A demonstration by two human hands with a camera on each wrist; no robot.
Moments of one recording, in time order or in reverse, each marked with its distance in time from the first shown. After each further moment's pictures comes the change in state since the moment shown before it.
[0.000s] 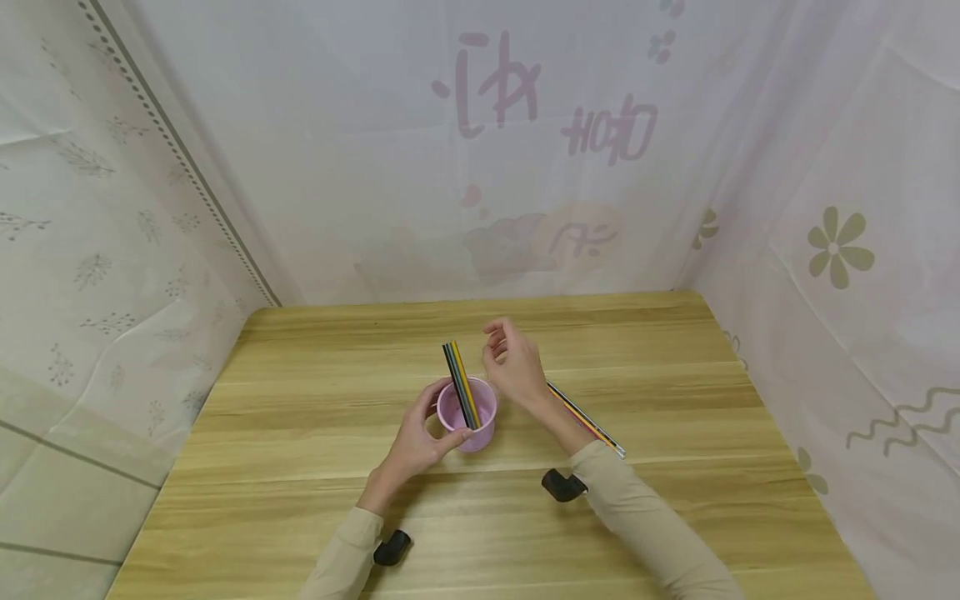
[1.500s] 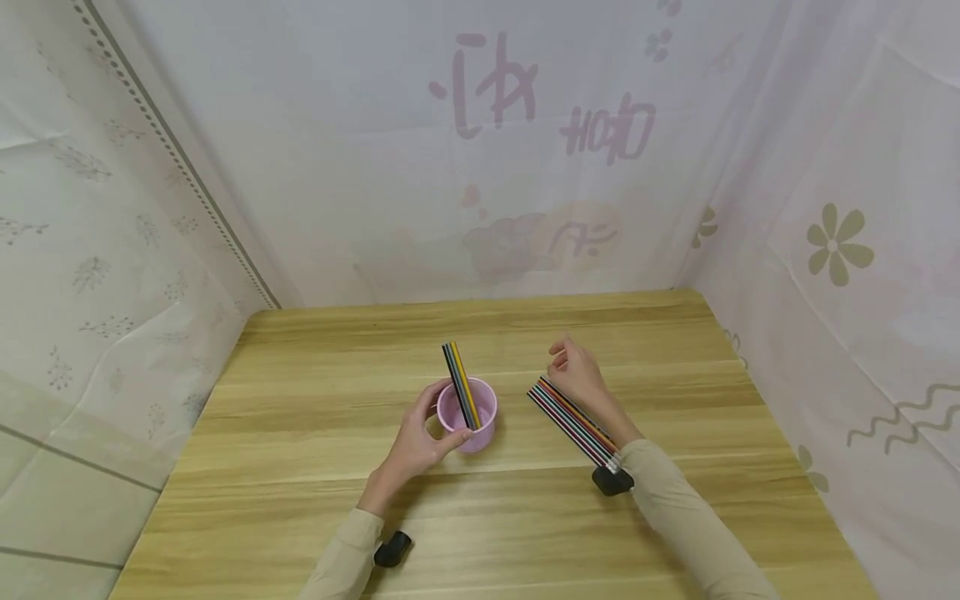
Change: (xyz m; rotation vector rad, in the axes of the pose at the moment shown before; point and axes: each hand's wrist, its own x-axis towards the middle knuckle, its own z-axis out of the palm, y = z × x) left_hand 0.002 0.001 0.002 -0.013 0.000 0.004; right_hand -0.015 0.094 -0.066 -0.193 -0.150 0.217
